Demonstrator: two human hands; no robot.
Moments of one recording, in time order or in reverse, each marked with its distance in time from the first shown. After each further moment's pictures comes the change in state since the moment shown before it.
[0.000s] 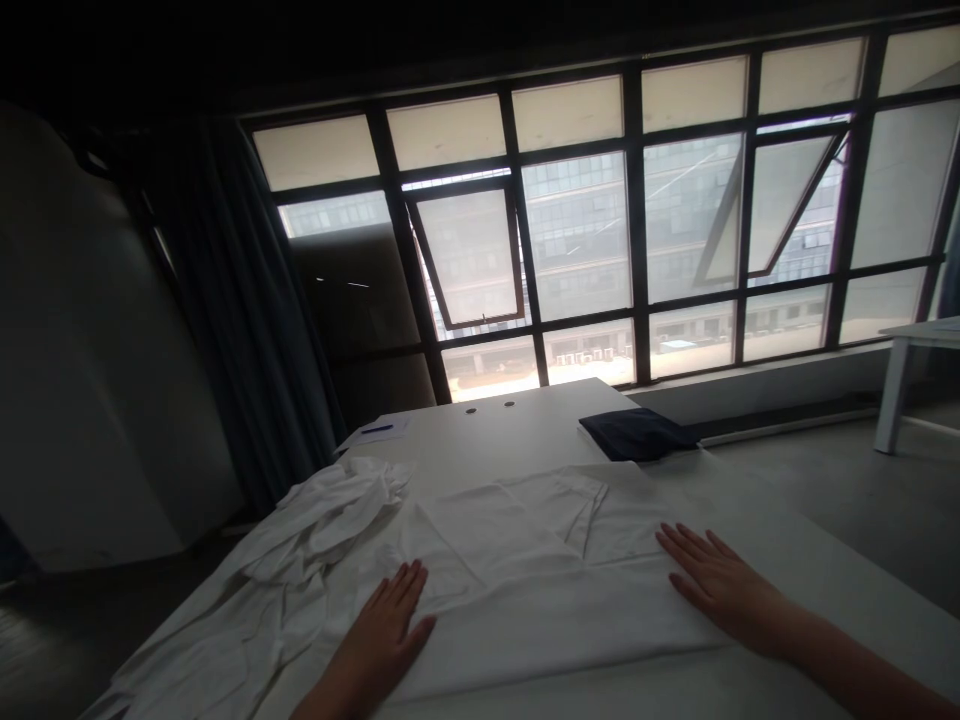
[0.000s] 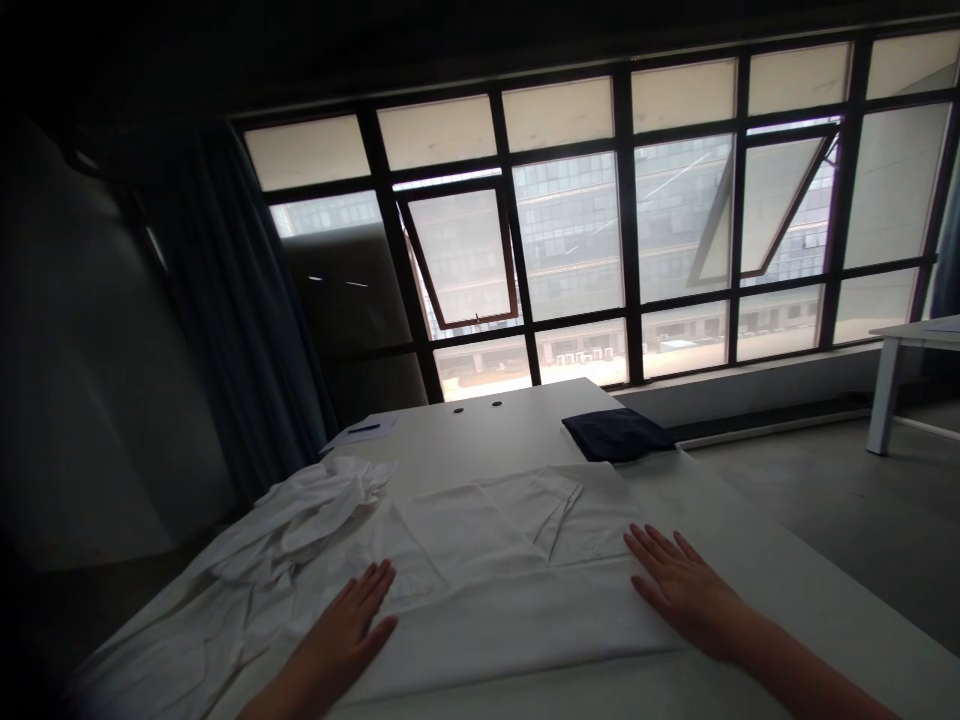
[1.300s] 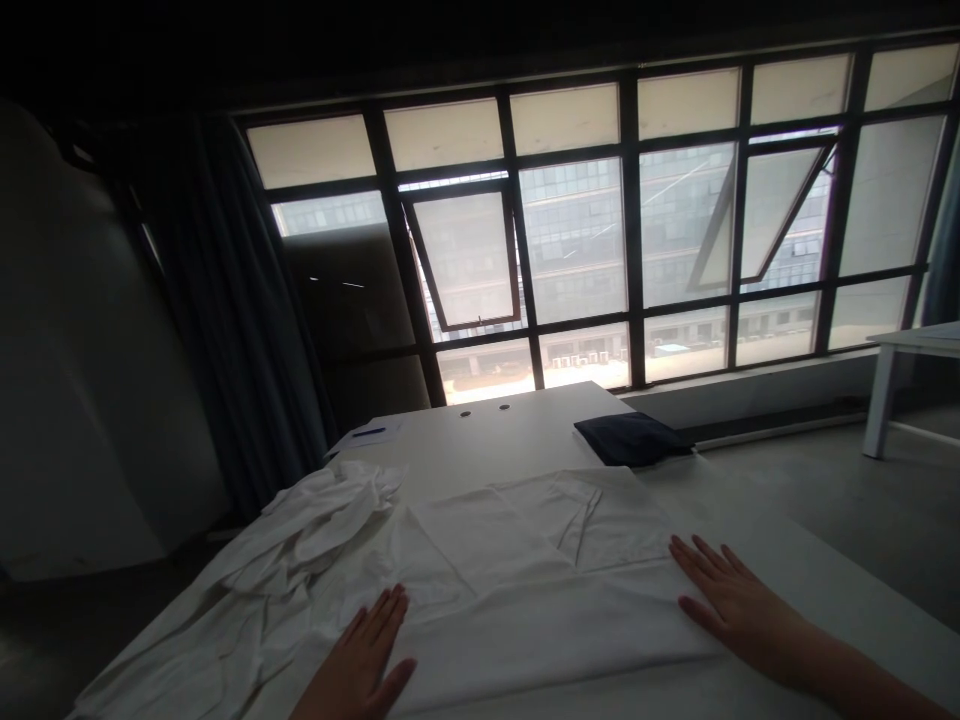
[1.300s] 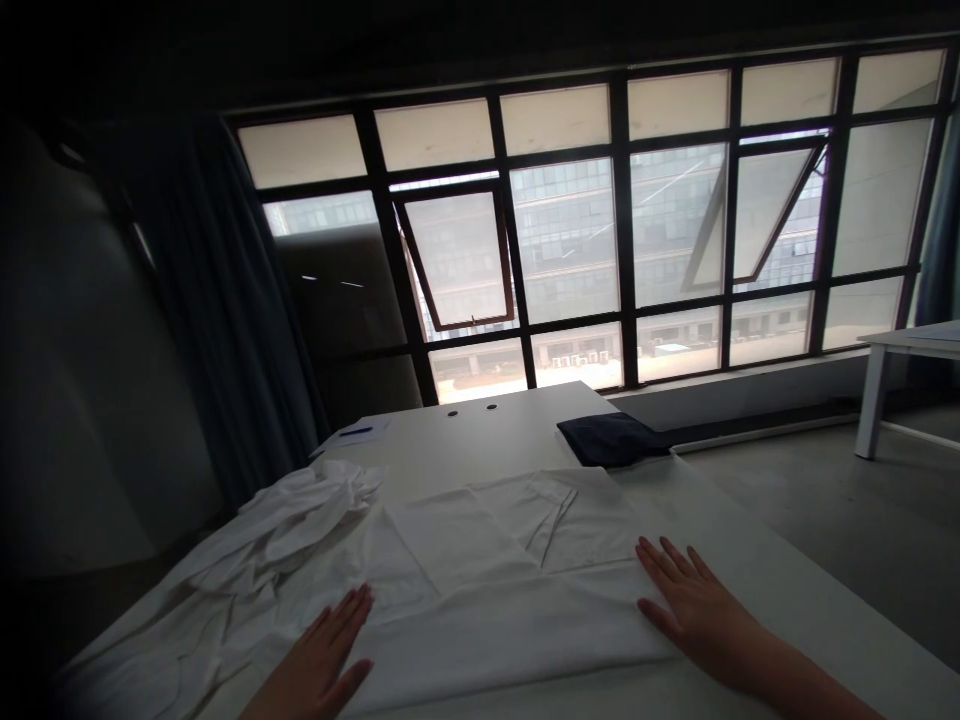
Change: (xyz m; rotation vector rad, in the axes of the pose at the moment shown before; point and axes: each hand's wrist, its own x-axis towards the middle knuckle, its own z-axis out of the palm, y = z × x) left_hand -0.028 -0.014 0.015 0.087 0.009 0.068; right_hand -0.016 0.022 0.012 -0.055 0.019 0.042
